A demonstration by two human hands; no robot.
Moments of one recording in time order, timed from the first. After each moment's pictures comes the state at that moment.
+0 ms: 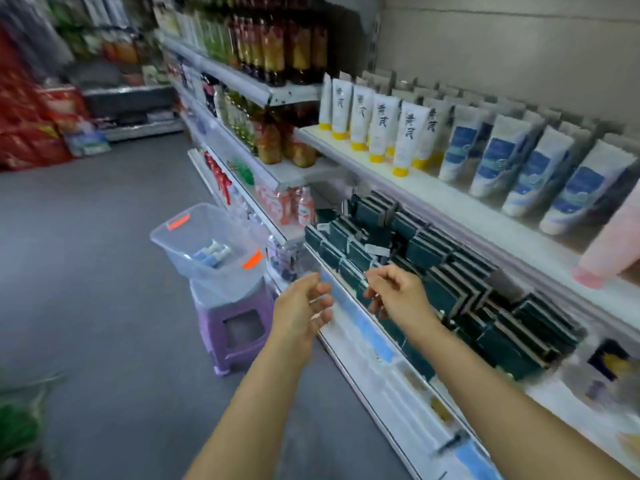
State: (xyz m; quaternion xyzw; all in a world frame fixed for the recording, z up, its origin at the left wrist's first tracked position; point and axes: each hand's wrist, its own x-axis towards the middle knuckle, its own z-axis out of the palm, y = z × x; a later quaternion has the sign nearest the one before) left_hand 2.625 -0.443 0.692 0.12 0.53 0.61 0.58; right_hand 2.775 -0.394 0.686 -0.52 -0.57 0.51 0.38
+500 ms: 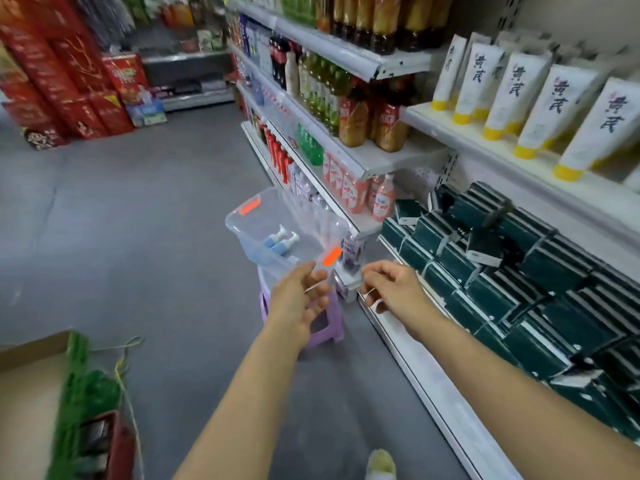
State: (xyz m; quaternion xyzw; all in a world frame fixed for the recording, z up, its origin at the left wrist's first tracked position) left_hand 2.395 -0.414 0.676 0.02 0.57 0.63 0.53; right_hand 2.537 -0.342 0.654 -0.50 -0.58 0.58 0.29
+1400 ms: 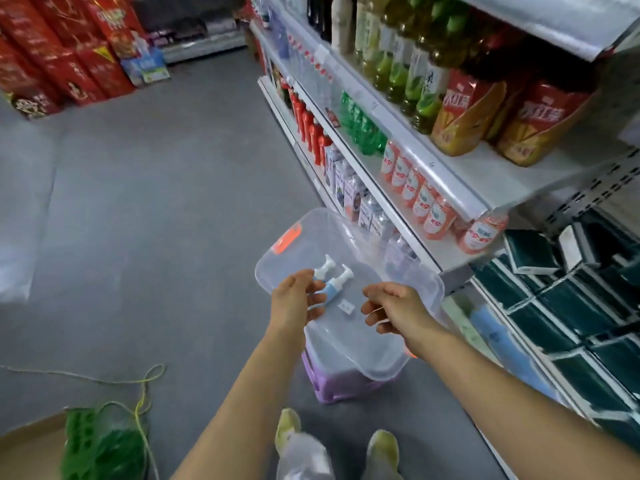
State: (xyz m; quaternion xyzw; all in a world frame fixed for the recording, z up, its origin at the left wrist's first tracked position) left_hand 2.112 -0.150 0.574 0.04 0.68 0.55 0.49; right_hand 2.263 -0.084 0.544 -0.57 -0.45 0.67 0.17
